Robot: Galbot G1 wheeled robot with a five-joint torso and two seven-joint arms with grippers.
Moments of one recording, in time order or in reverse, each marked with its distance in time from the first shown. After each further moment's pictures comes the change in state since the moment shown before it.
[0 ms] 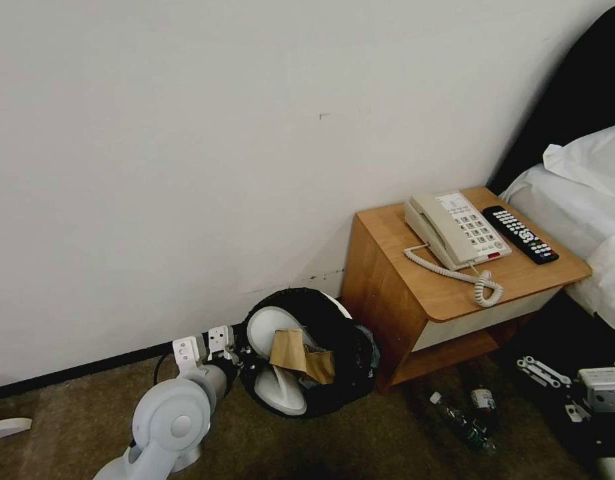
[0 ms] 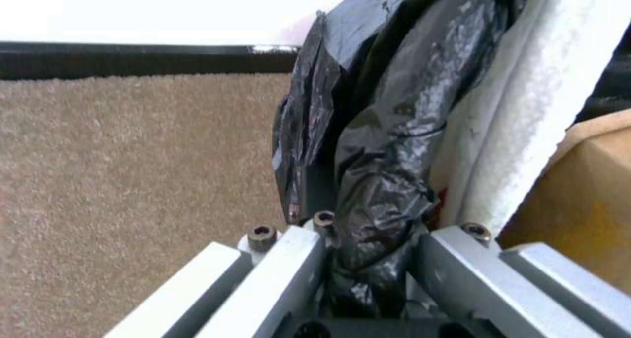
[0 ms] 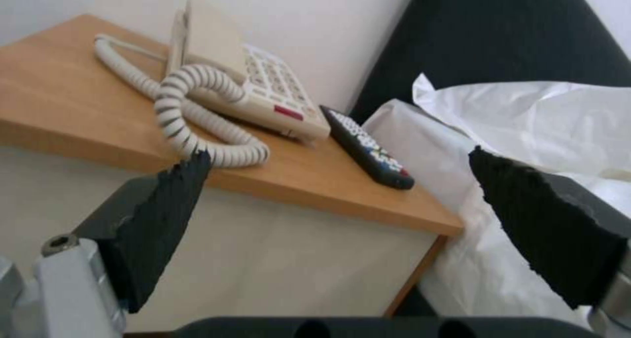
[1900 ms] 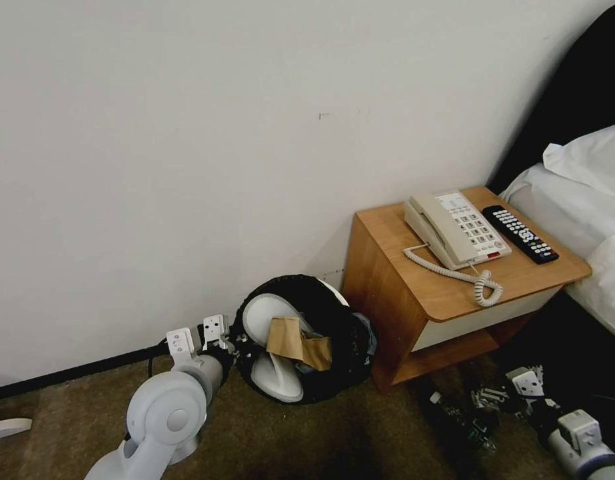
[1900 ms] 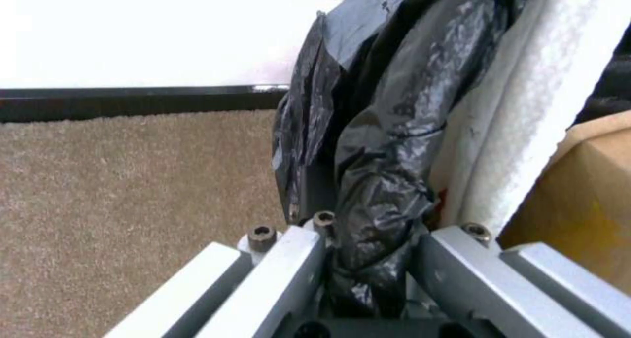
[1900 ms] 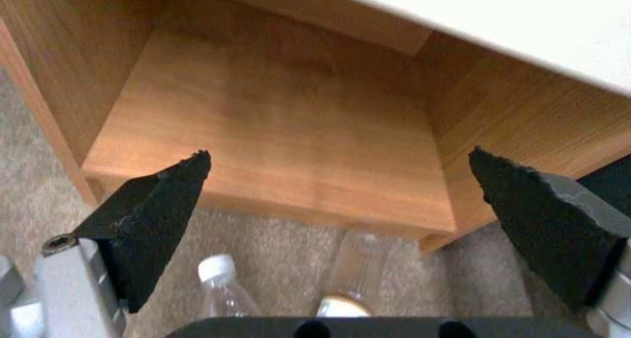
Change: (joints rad) left arm -0.023 -0.010 -0.021 -0.009 0.038 -0.004 0.026; right arm -0.023 -0.775 -0.365 -0.374 0.312 -0.332 0.231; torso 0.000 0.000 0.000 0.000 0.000
